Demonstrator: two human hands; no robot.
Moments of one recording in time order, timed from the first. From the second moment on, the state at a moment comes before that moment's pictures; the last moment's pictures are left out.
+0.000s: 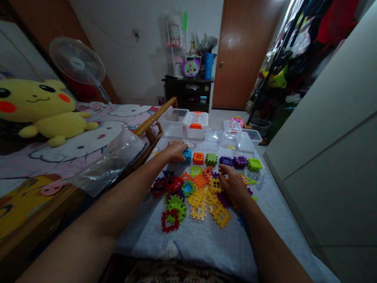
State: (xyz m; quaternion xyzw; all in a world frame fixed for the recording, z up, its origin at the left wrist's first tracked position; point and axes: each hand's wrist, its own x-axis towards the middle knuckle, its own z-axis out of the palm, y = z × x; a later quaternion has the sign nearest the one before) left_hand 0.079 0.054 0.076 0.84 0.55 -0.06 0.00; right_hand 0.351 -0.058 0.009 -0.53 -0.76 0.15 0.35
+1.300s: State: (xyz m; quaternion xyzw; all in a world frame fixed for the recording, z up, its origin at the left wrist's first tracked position) left_hand 0.007 -0.054 -0.012 0.69 0.63 0.33 0.14; right_hand 0.381 -0.050 0.023 -0.59 -0.71 0.18 0.34
